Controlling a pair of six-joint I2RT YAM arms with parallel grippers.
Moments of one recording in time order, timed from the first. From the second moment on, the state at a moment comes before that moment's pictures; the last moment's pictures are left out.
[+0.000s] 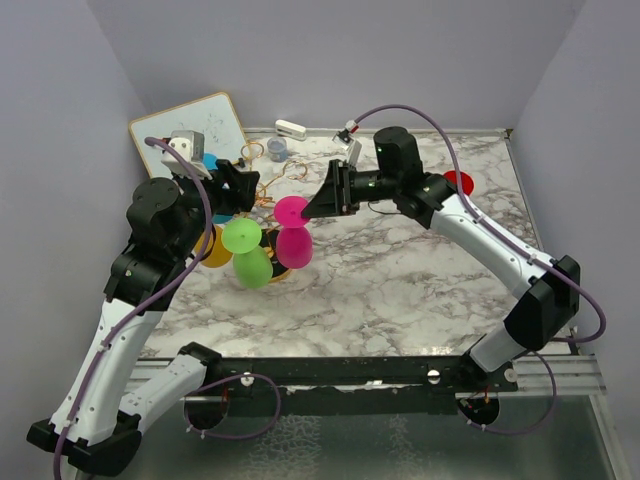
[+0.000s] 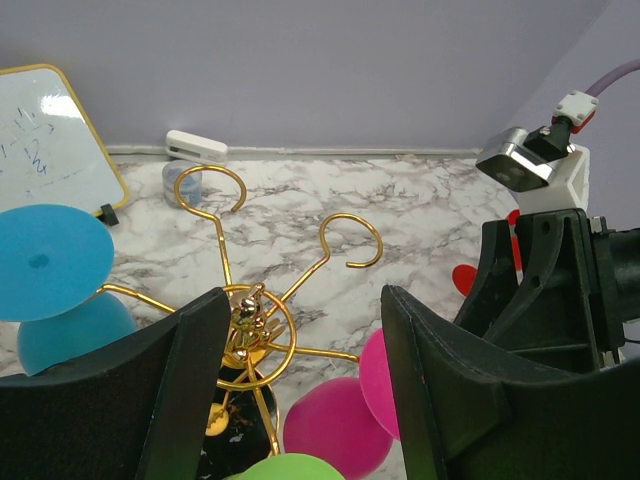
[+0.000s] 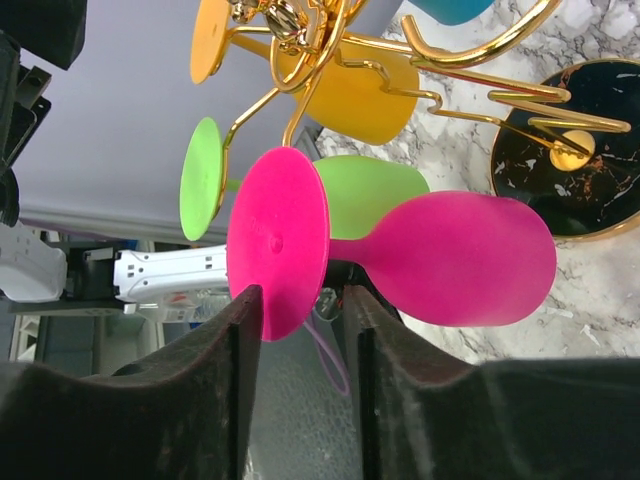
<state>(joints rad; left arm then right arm) -0.41 0.86 1.23 -0.43 -0.06 -0.33 0.66 1.57 1.47 -0.29 -0.76 0.70</state>
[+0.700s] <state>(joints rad) -0.41 0.85 1.23 -0.43 -0.06 -0.33 0.66 1.59 1.51 -0.30 -0.75 0.75</state>
